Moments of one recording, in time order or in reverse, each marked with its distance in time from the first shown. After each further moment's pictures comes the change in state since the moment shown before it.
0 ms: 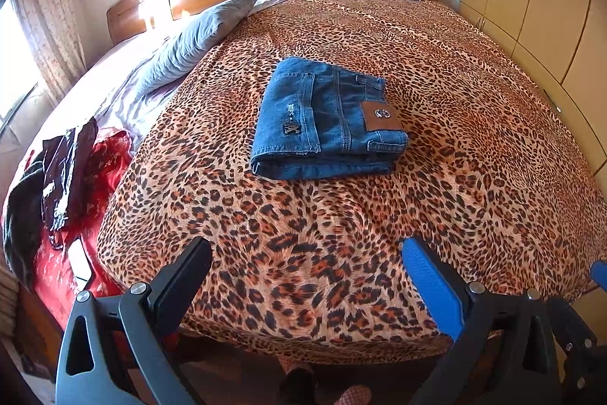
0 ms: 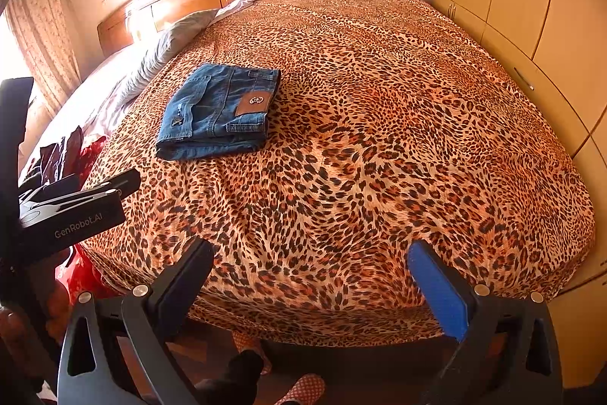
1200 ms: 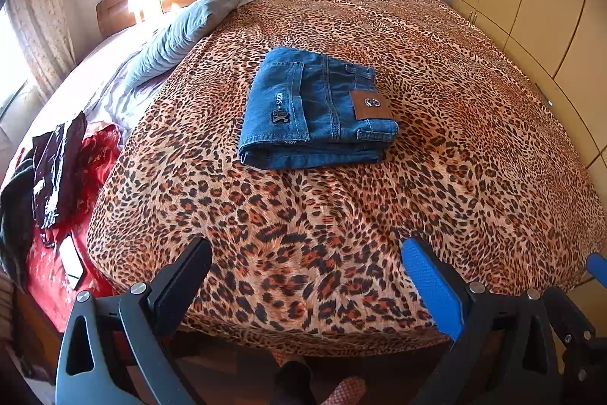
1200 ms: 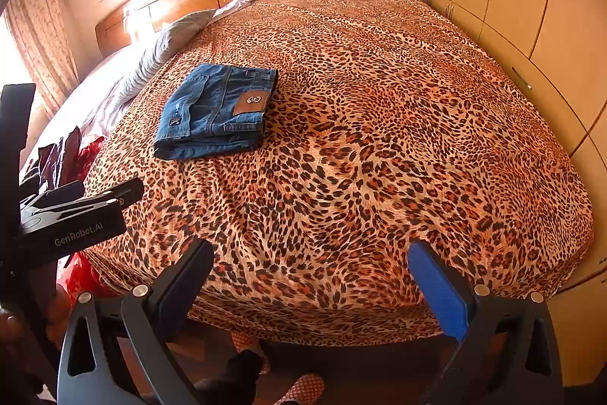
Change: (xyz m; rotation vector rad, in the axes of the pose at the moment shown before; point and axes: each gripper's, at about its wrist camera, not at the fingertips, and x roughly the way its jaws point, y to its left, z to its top) left arm 0.005 0.001 0.001 0.010 0.034 -0.039; right arm 0.000 -0.002 0.000 -0.002 0.001 -0.006
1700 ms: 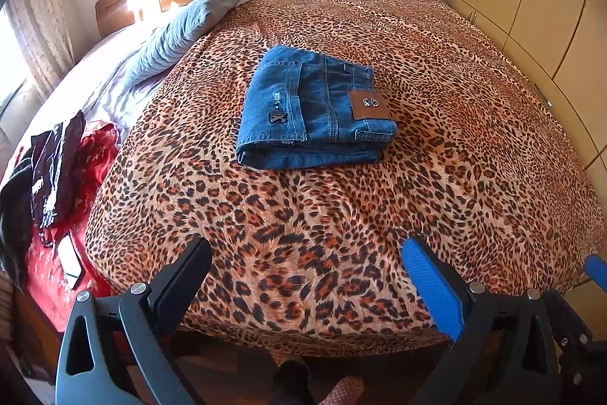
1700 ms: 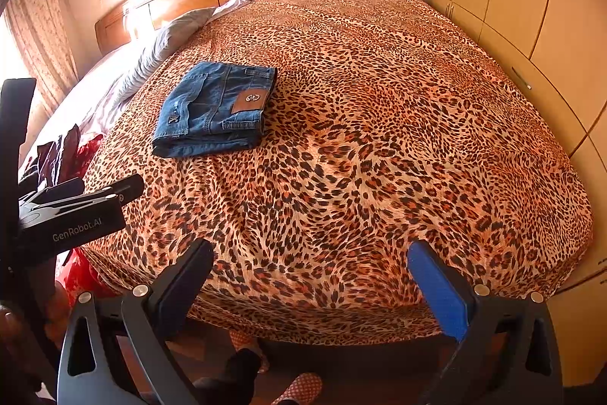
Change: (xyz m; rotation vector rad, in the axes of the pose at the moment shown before) left arm 0.001 -0.001 0.001 -0.006 0.004 -0.008; right arm 0.000 -0.001 0.000 -0.001 0.002 -0.003
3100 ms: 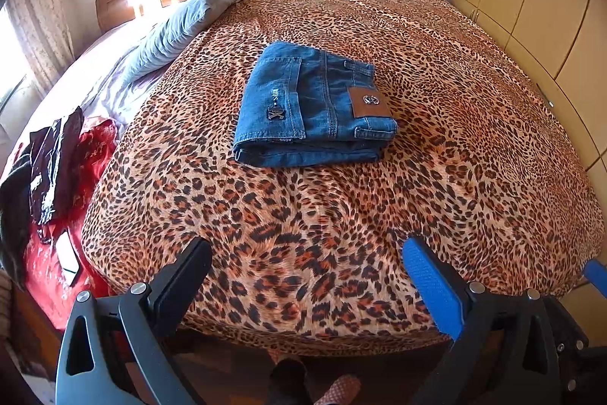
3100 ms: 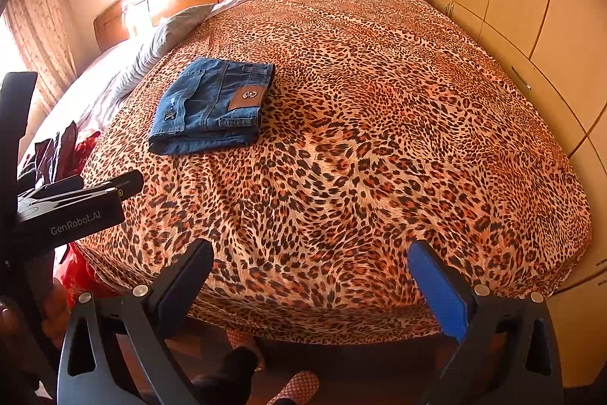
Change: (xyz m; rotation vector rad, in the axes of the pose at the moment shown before) left arm 0.007 -0.001 0.003 -0.010 0.014 0.001; right arm 0.004 -0.003 0.001 -0.017 0.010 -0.006
